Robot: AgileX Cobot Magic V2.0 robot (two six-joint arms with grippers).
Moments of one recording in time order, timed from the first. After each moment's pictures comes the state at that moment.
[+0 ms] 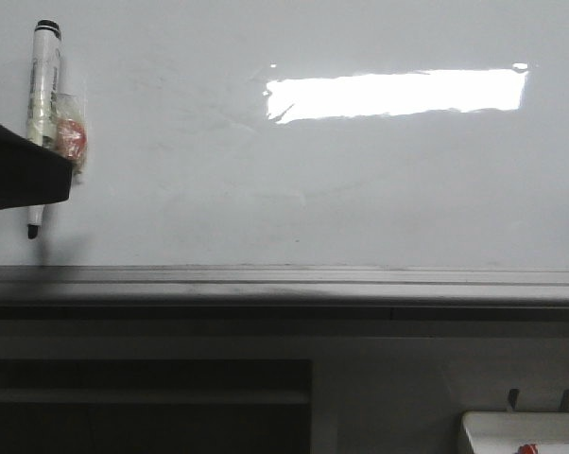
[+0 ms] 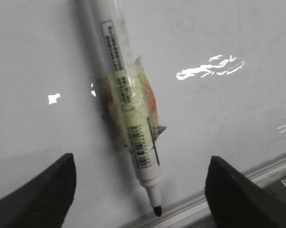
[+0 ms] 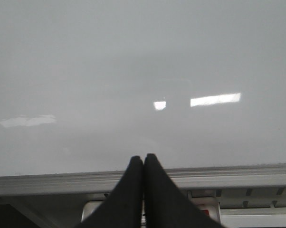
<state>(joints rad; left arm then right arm) -0.65 0.99 -0.32 -0.33 -0.21 0.13 0.02 0.22 -0.30 0.11 0.52 0.04</state>
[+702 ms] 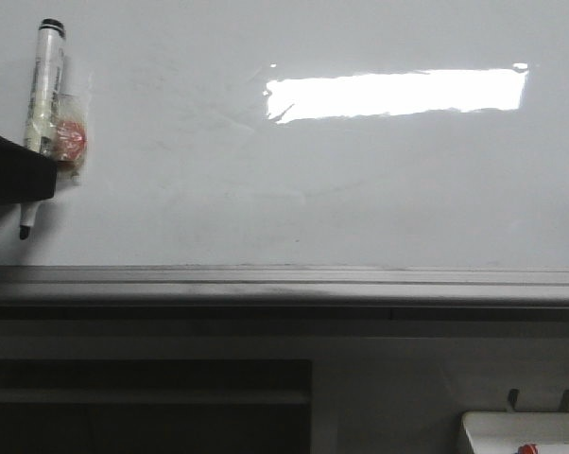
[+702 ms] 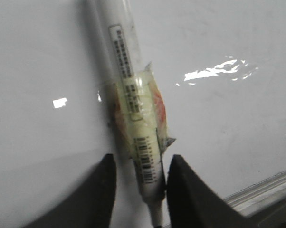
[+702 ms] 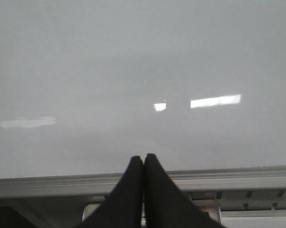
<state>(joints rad) -0.65 1.05 -0.32 -0.33 -0.27 0.13 0.02 0.22 -0.30 0.11 0.51 0.04</state>
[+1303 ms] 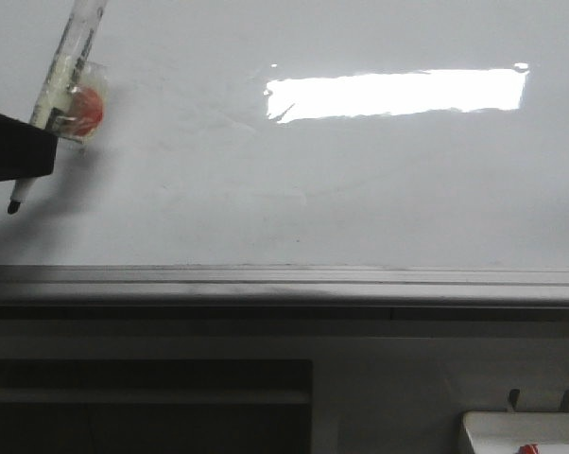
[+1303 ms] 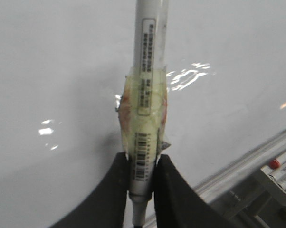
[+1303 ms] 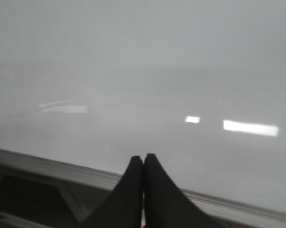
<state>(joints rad) -0.72 0.94 -0.32 -0.18 -0.22 0.13 0.06 0.22 -0.35 0.46 0.54 -0.42</state>
